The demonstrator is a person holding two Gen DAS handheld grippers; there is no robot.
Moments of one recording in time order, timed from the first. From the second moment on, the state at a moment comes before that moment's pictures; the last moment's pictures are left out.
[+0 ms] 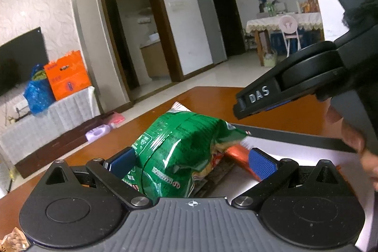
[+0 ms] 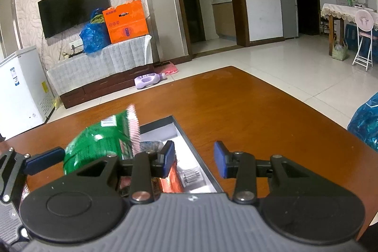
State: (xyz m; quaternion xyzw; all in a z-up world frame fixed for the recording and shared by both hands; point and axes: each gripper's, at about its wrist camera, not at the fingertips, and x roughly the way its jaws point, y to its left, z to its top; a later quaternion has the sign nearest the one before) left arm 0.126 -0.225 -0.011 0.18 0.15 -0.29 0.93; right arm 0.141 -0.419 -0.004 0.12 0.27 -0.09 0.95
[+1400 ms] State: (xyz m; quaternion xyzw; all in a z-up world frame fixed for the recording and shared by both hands) left arm 0.096 -0.086 0.047 0.17 0.13 -0.14 0.97; right arm 0.111 -0.315 0.051 0.15 0.17 -0.07 0.97
